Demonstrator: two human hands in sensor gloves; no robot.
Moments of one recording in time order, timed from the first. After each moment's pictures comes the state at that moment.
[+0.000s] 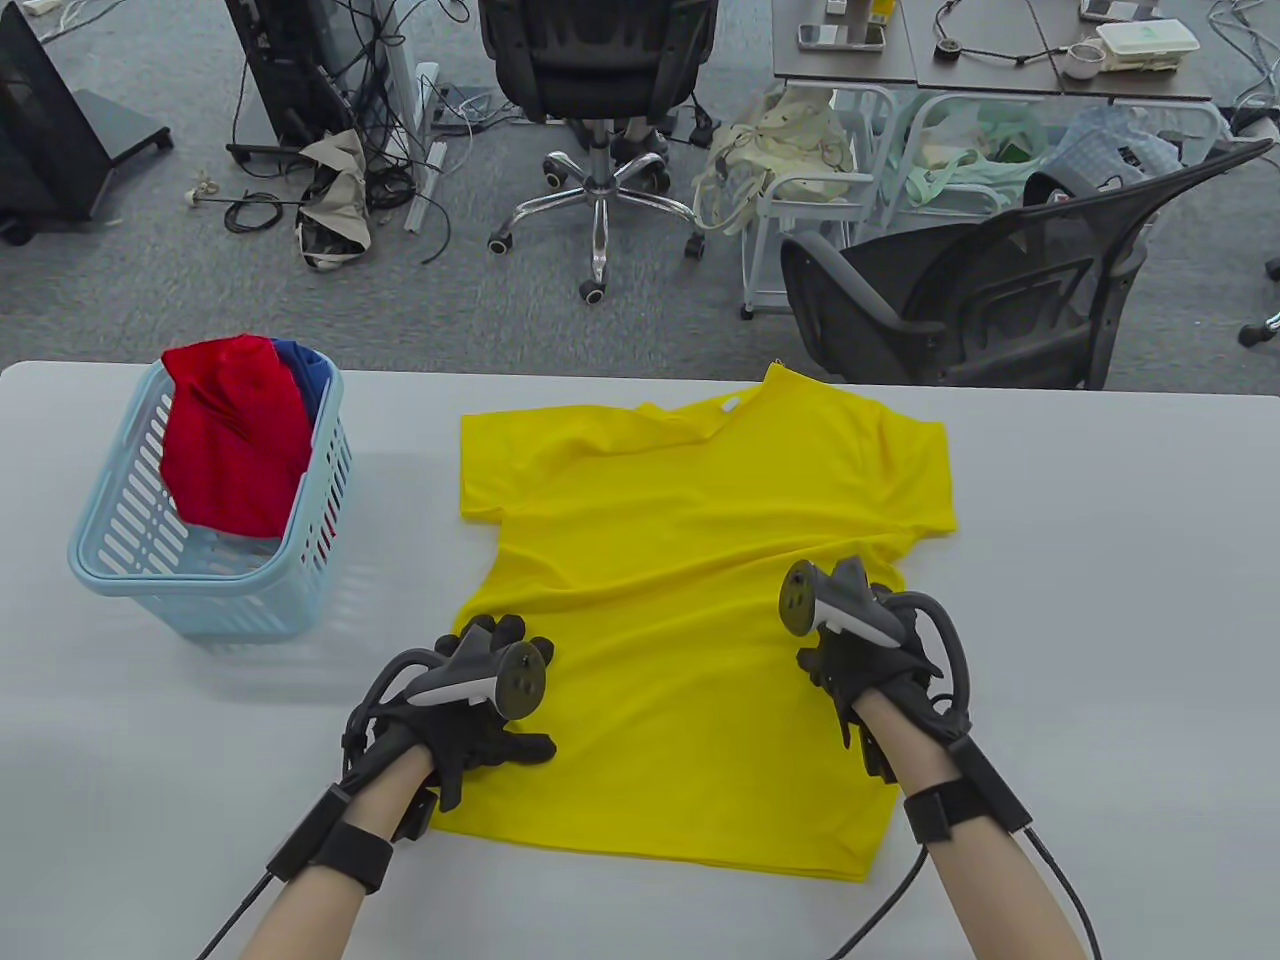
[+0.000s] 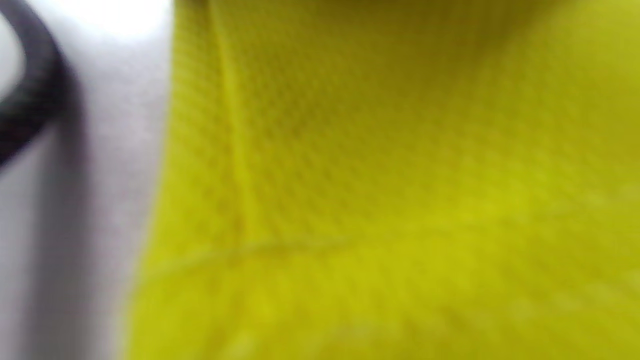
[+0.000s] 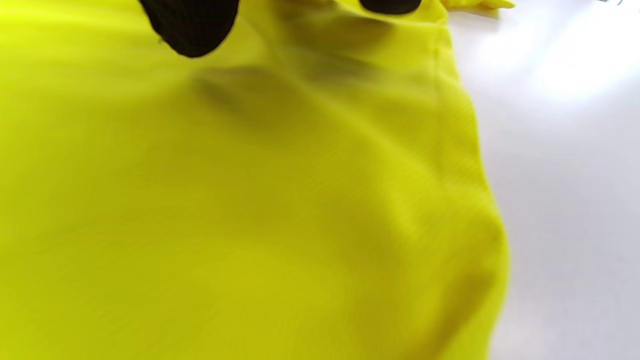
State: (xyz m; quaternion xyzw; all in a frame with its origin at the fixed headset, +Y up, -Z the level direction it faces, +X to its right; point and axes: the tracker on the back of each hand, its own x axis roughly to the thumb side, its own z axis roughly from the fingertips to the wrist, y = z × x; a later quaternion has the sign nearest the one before) left_hand -0.186 -0.796 -0.332 -0.33 -0.20 -0.09 0.92; right_hand 0.162 -0.746 -0.352 -0.03 -0.25 -0.96 0.08
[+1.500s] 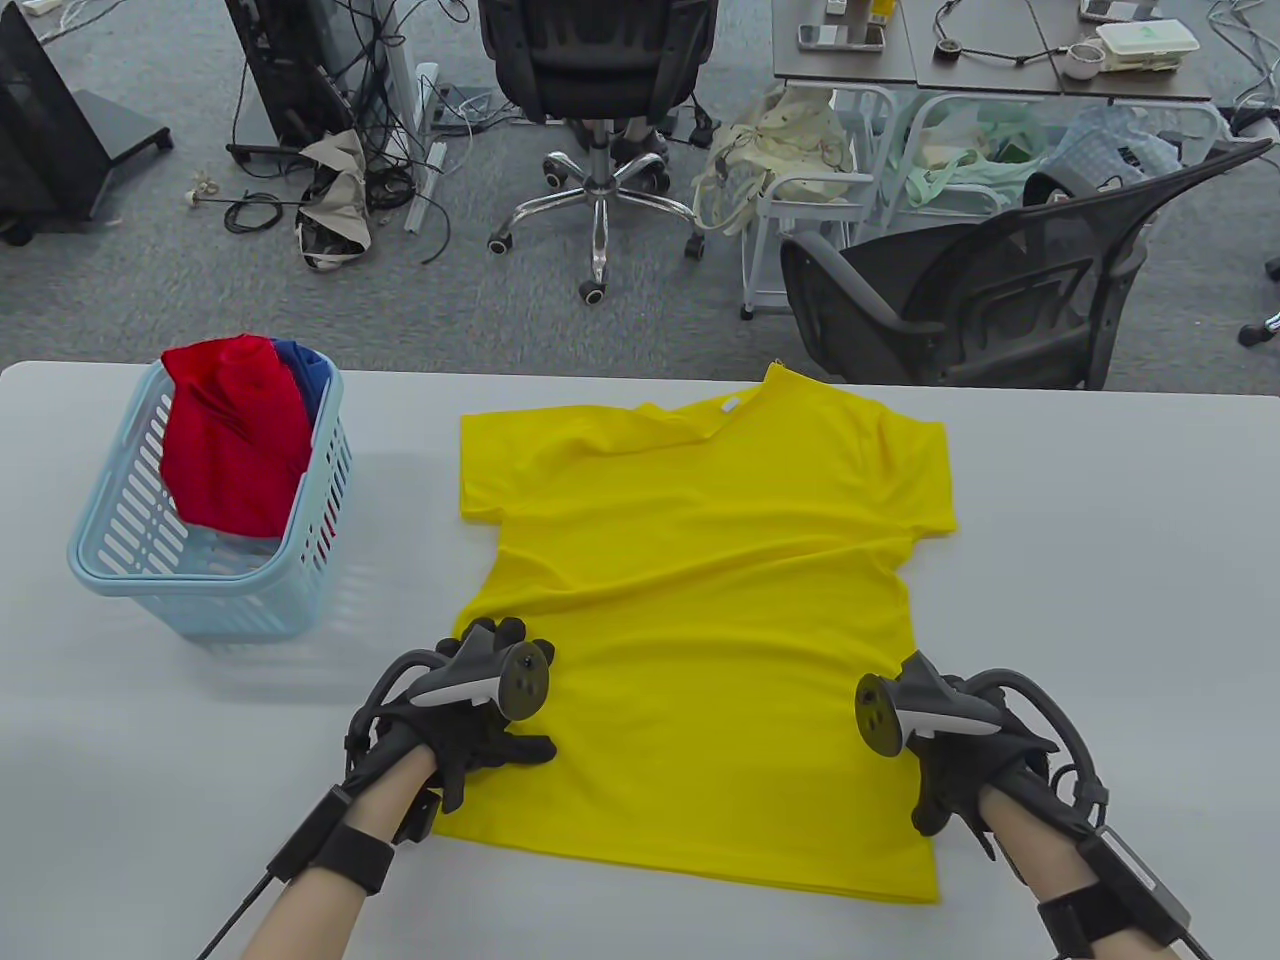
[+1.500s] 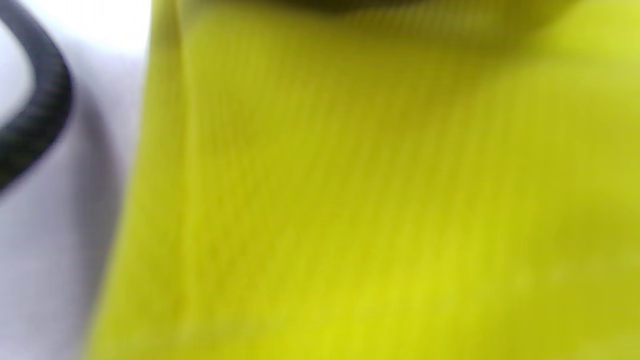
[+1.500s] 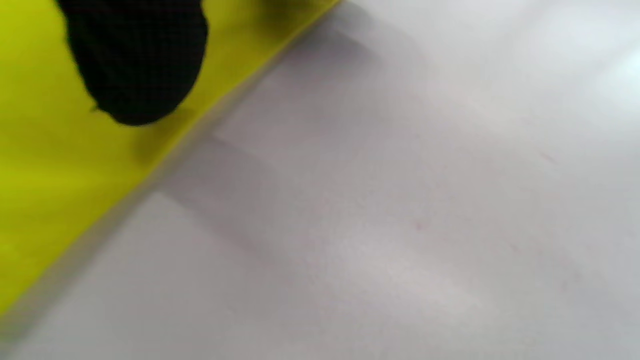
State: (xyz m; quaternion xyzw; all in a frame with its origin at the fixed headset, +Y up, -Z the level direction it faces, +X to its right) left_hand -0.177 -0.782 -0.326 -0.32 -0.20 -0.09 0.92; right_hand 0.224 -0.743 -0.288 -0.09 -0.33 -0.92 0.17
